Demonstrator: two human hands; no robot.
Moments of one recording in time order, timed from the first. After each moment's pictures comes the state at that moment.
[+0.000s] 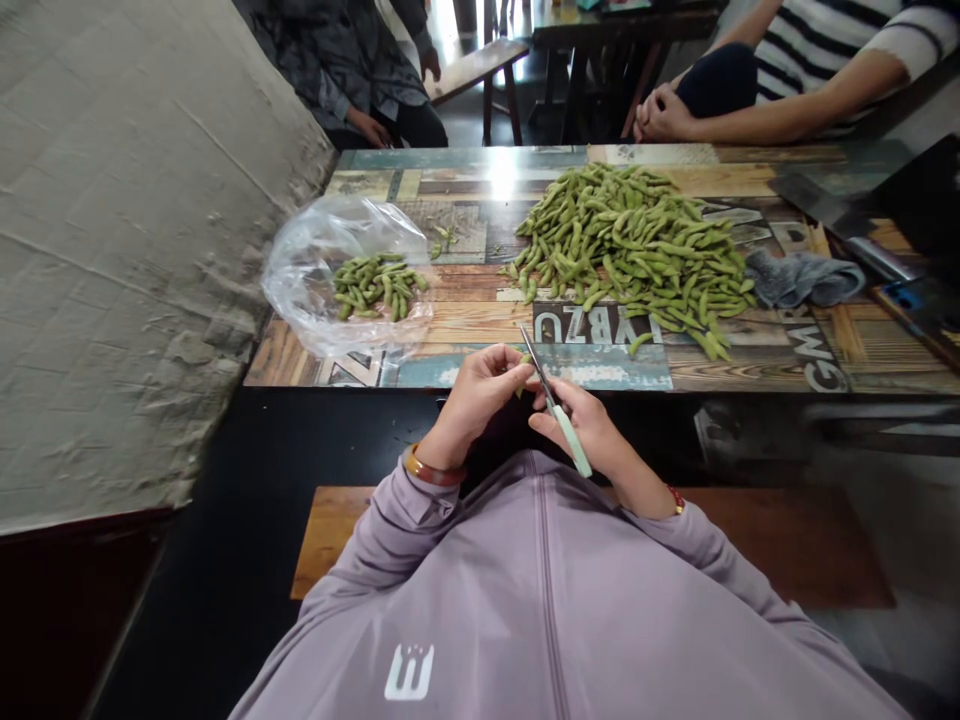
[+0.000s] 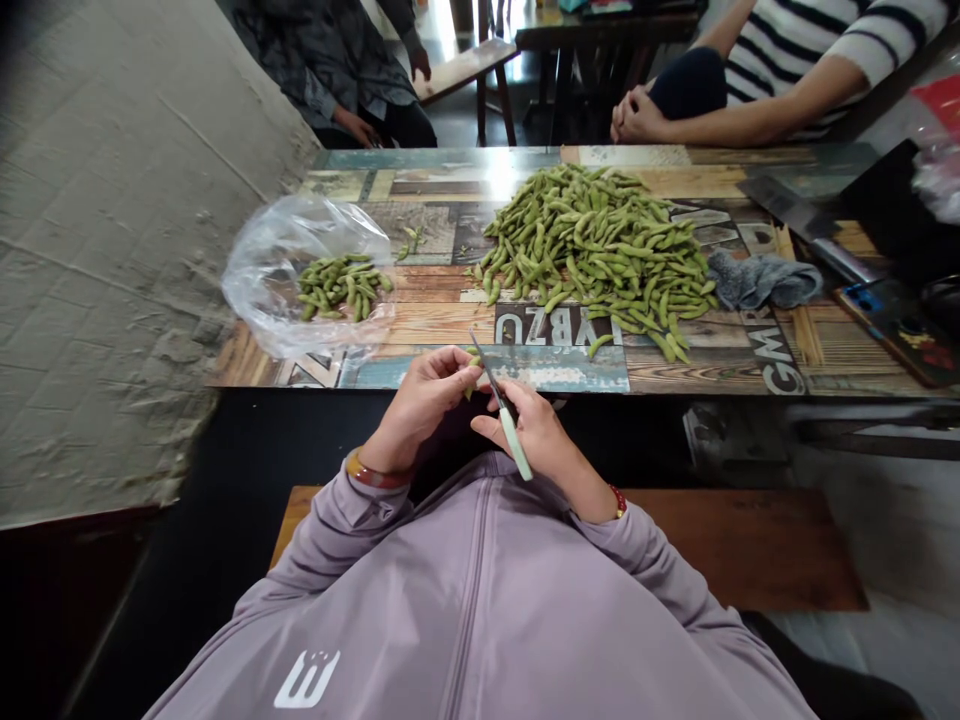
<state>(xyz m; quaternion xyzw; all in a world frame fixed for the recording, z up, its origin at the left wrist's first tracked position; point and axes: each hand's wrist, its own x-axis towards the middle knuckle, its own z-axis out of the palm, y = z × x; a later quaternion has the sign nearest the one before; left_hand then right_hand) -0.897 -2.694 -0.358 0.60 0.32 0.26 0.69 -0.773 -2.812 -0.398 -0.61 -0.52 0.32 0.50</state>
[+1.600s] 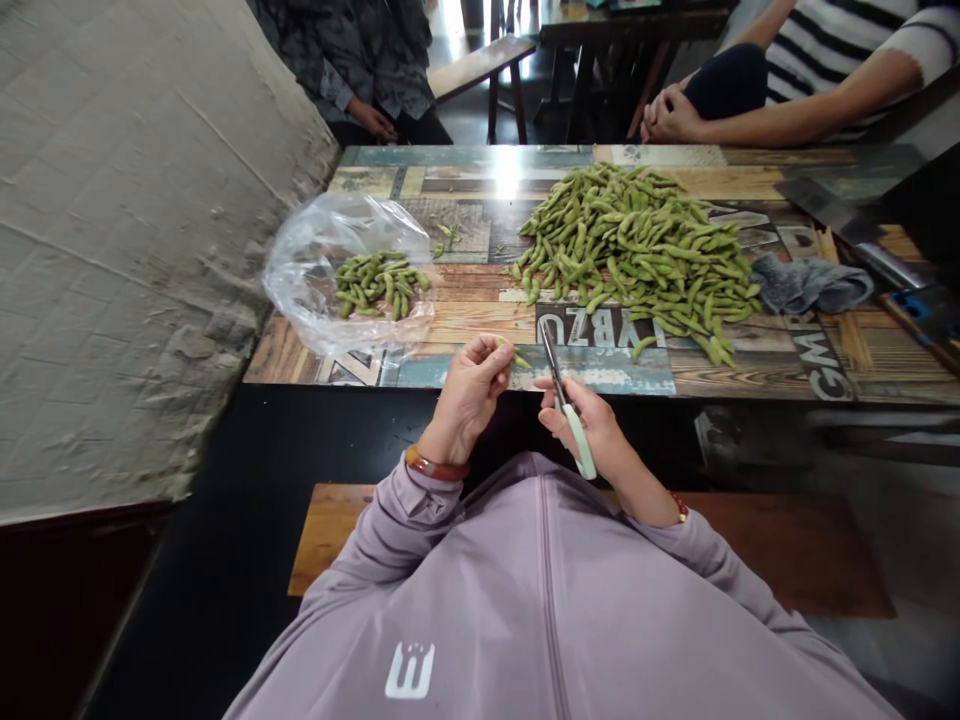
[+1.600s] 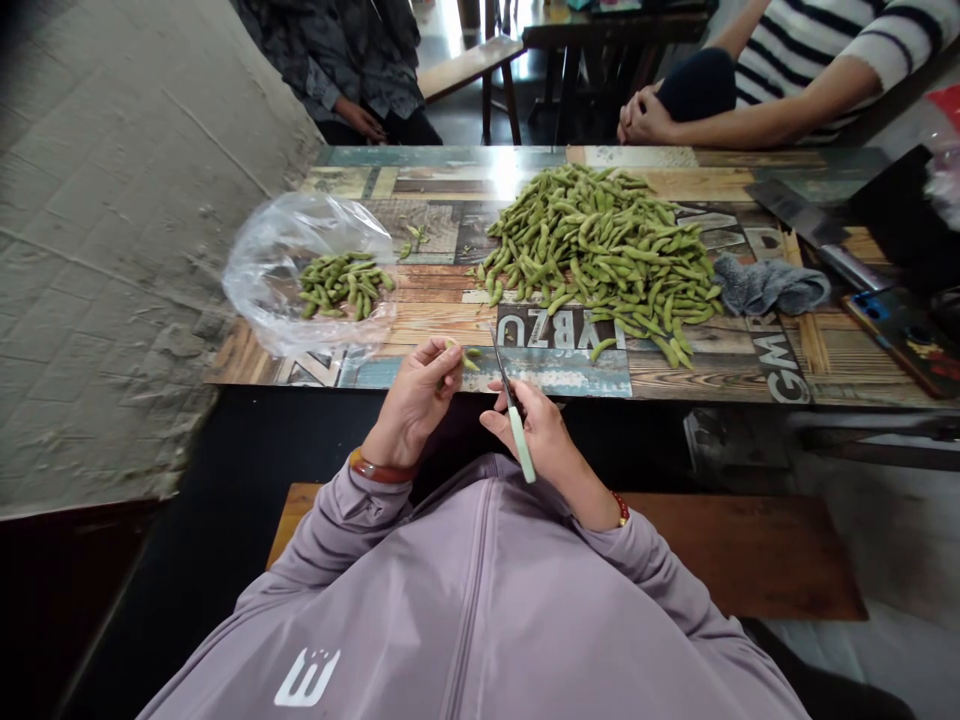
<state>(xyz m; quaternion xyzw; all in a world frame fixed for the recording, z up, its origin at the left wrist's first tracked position) -0.891 -2.688 -0.357 0.41 0.35 0.36 0.76 -0.771 -2.816 -0.400 -0.62 -0.48 0.34 0.51</state>
